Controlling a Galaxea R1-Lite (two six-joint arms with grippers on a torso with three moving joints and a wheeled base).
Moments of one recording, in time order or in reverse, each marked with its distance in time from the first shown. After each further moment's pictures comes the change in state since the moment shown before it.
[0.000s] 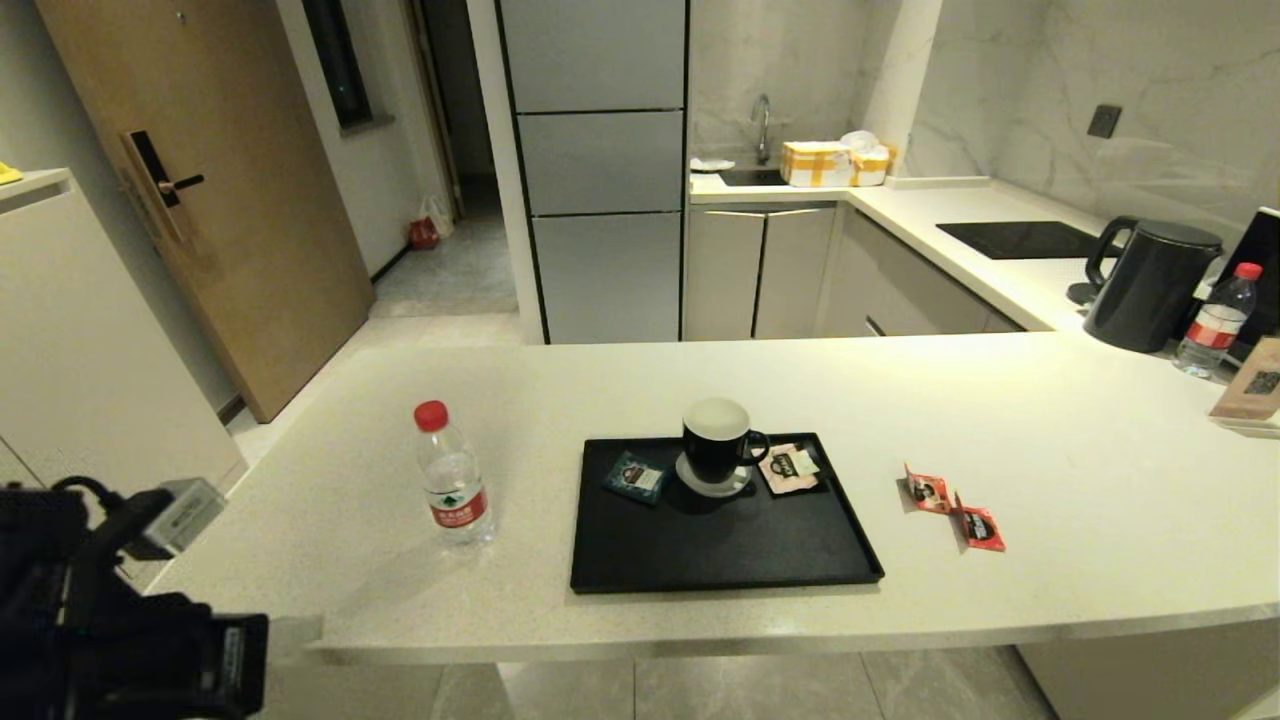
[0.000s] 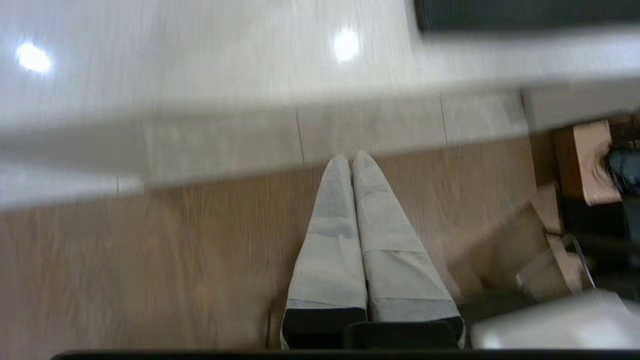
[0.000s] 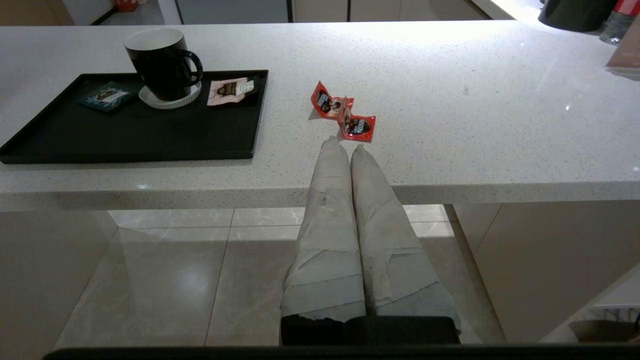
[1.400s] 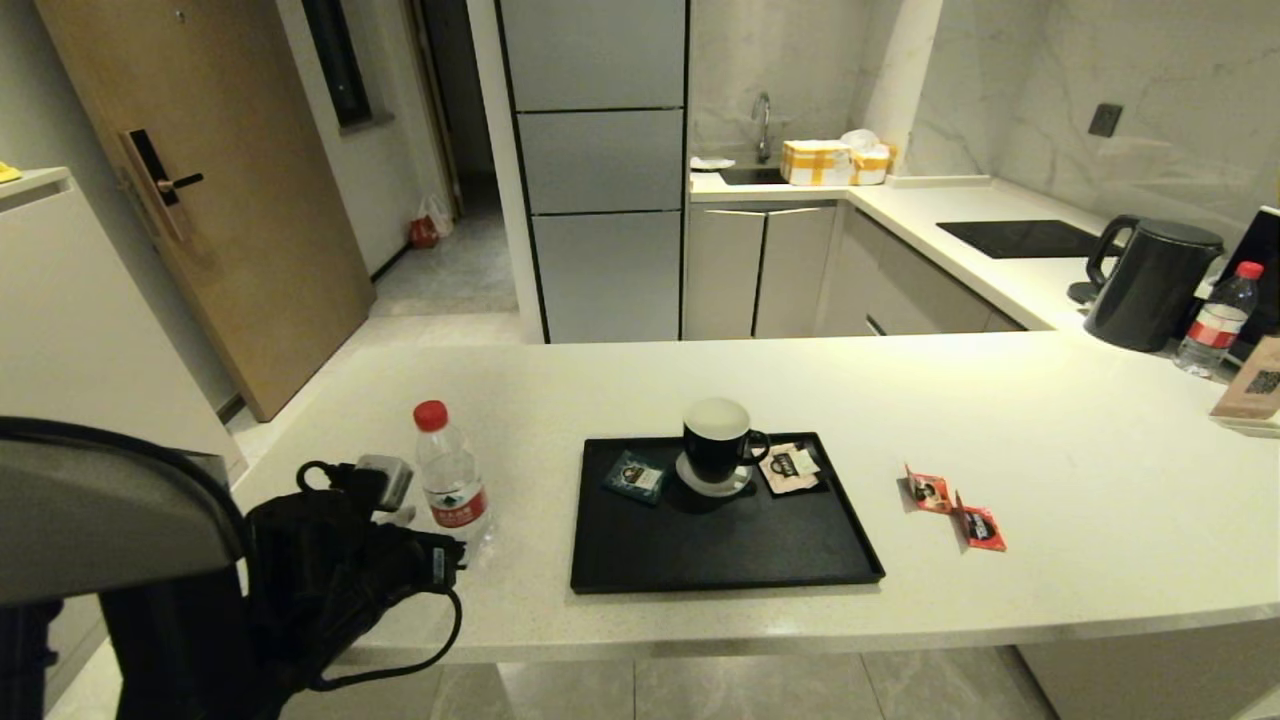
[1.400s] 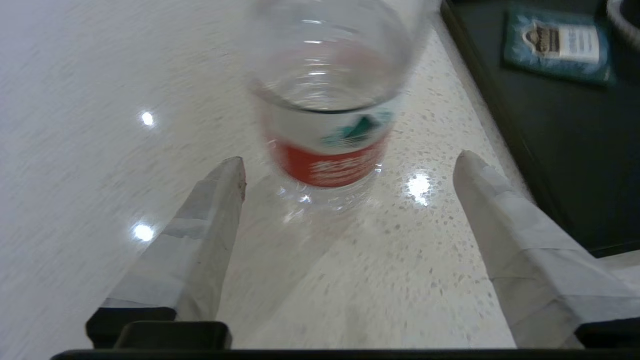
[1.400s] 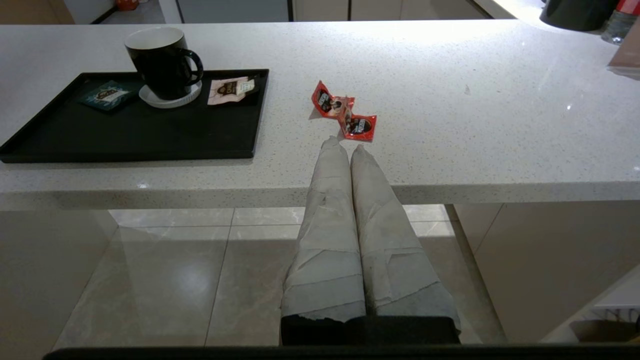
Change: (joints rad) left arm -0.173 0.896 0.126 -1.429 0.278 0.123; right arm 0.001 0.000 0.000 0.000 0.000 0.000
